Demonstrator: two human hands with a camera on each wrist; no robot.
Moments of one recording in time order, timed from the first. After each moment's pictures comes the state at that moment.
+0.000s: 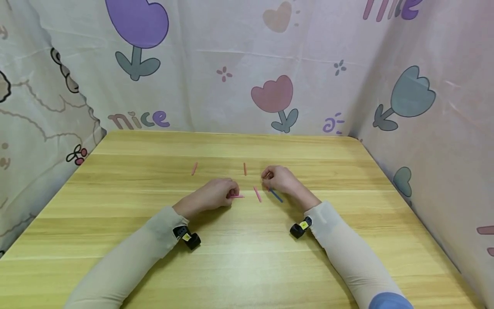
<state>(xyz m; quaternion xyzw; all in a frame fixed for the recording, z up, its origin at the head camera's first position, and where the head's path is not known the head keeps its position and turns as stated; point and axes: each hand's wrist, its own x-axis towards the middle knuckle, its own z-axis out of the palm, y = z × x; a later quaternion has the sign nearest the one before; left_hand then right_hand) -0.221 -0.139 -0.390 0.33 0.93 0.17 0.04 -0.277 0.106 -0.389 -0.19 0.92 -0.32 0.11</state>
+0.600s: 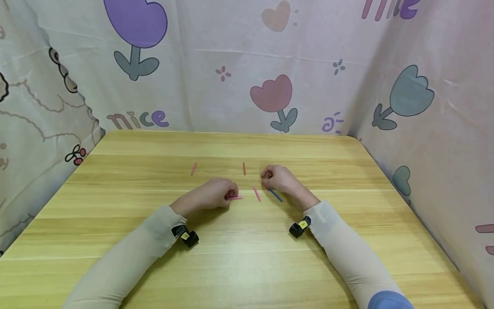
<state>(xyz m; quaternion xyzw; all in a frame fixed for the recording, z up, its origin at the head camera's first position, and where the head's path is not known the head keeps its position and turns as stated) -0.223 -0.141 -0.386 0.35 0.92 0.17 0.06 -0.279 0.107 -0.391 -0.19 0.92 -0.32 0.10</state>
